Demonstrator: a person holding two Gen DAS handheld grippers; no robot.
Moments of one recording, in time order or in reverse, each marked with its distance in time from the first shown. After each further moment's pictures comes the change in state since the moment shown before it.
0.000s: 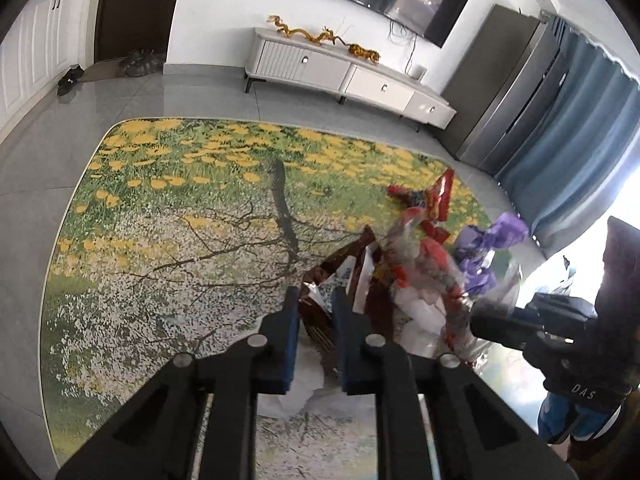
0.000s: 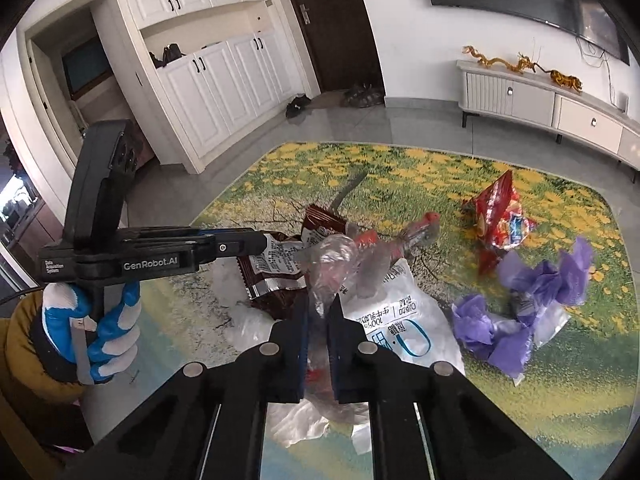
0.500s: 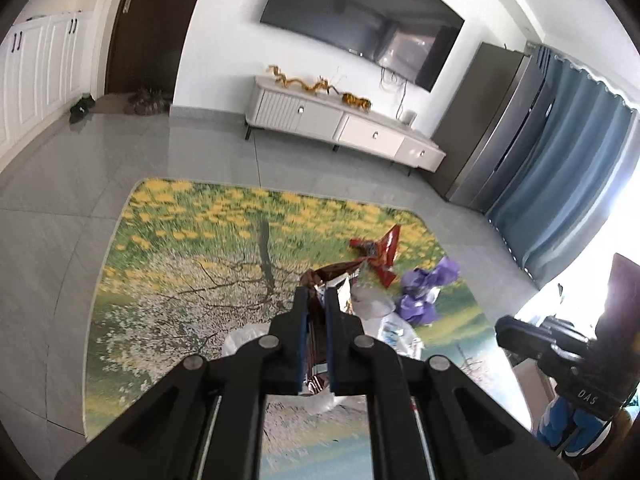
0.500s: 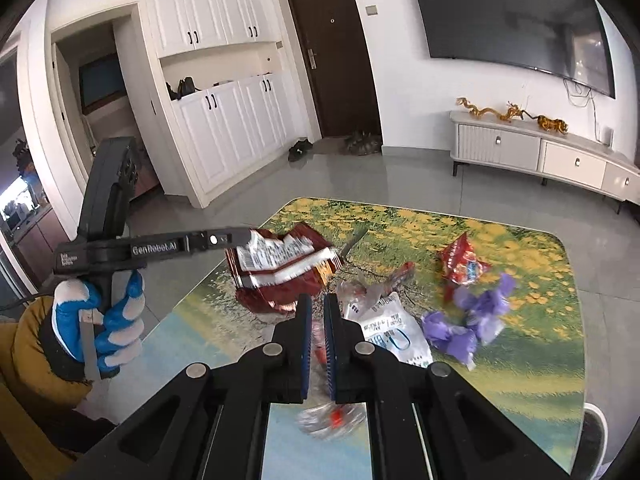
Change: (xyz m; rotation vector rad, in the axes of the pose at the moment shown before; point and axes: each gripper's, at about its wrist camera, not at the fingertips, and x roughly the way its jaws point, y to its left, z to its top) left arm -0.096 -0.032 0.003 -0.006 -0.174 -0.002; right arm -0.107 0.038 -0.007 -0.047 -0.154 -0.035
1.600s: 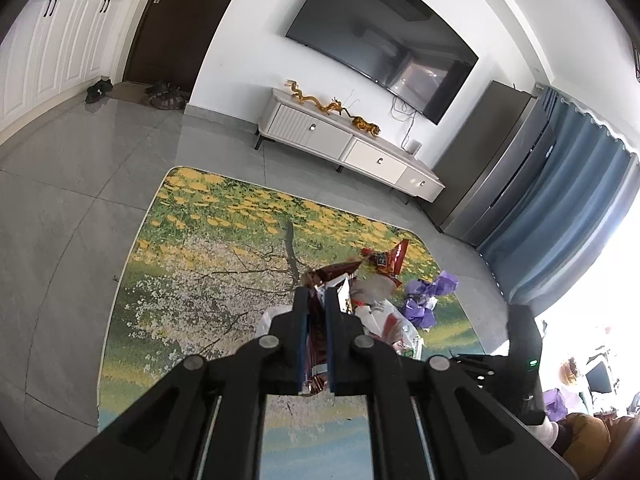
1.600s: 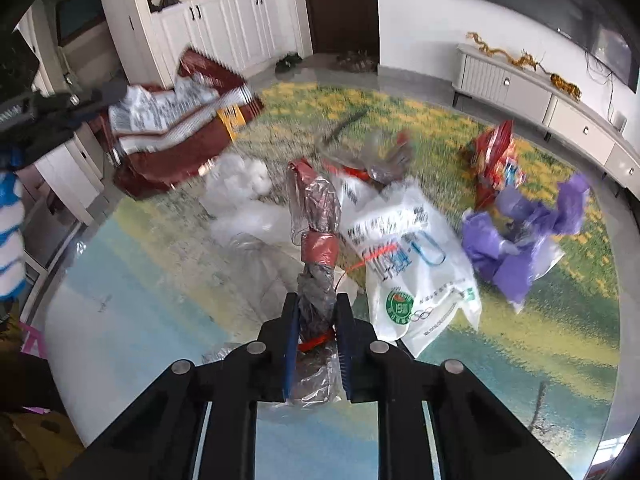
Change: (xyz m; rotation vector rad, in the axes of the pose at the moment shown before) left arm -0.037 0.043 -0.027 -0.117 -0.071 -0.036; right arm 0.099 -0.006 -0.058 -0.063 0.305 -0.073
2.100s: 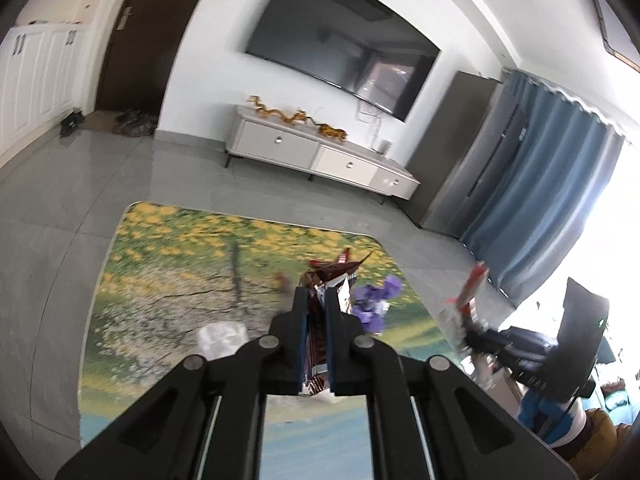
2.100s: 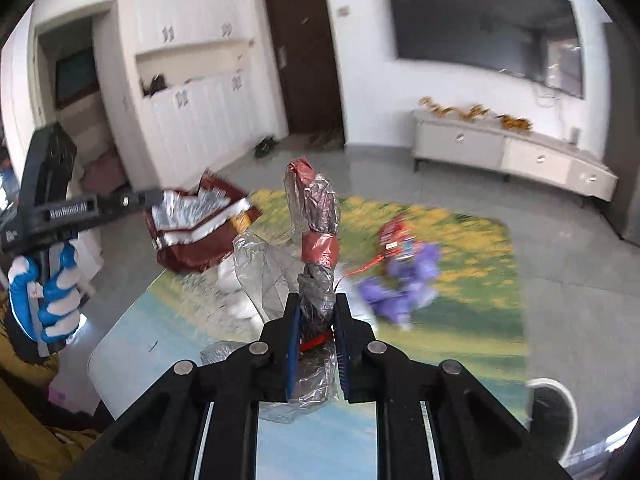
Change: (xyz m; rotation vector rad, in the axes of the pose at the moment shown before) left arm -0.020 -0.082 0.010 0.121 -0.022 -0.066; right arm -0.161 -0.035 -0.023 0.104 -0.304 -0.071
